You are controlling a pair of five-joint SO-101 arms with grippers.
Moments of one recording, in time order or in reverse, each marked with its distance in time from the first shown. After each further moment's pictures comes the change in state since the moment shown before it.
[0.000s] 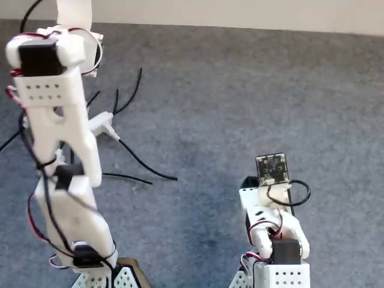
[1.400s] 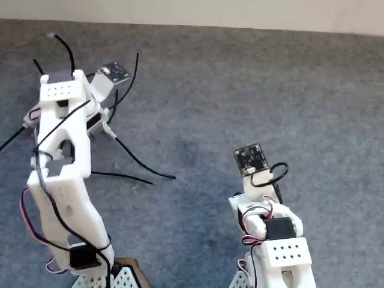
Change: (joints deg) left arm -7.7 10.4 50.3 -19.3 -40.1; right arm -5.9 29.0 -7.7 -3.9 3.2
